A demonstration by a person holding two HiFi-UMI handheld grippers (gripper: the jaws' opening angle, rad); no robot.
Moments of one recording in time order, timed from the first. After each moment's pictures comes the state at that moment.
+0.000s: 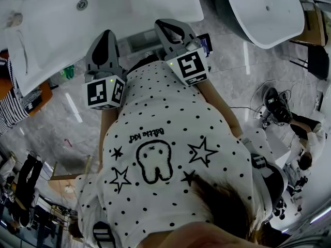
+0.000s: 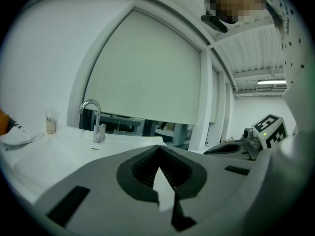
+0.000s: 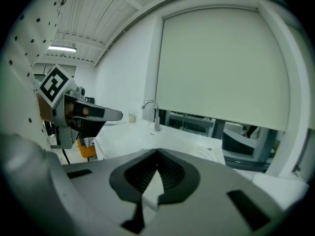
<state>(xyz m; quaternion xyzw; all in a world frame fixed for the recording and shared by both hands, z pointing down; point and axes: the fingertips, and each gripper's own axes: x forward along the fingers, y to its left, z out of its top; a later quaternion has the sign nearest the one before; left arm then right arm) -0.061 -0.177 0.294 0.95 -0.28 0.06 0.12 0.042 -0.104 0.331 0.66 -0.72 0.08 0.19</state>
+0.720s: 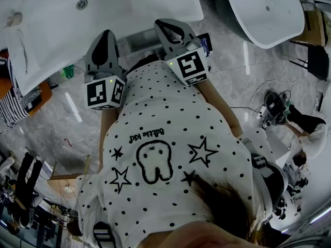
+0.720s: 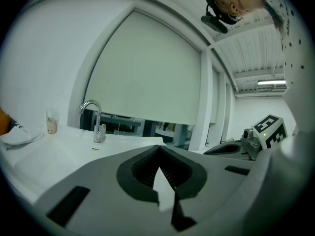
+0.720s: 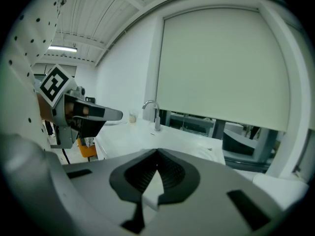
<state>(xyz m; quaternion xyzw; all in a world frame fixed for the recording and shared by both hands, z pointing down) -0.062 -0.175 0.294 0.95 -0.29 0.06 0.12 0.041 -0.103 0.332 0.66 -0.72 0.08 0.19</state>
